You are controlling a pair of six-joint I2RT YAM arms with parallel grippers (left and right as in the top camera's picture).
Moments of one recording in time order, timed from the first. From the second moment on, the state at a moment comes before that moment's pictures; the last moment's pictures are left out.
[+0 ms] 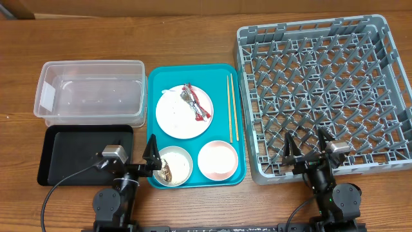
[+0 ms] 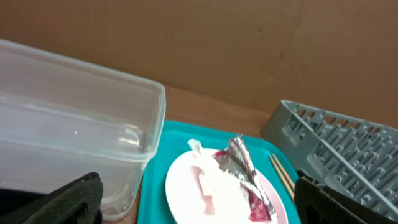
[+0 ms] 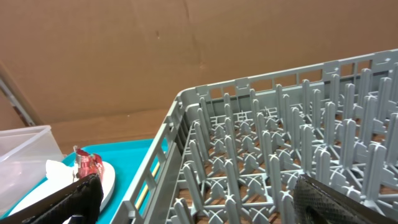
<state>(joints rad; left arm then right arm) -0.06 0.02 0.01 -0.04 0.06 -0.35 0.15 0.01 0.02 -0.03 -0.05 0.23</state>
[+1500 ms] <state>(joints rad) -0.17 1.24 1.44 -1.16 0.71 -0.29 0.15 1.00 1.36 -0.94 -0.42 0.28</state>
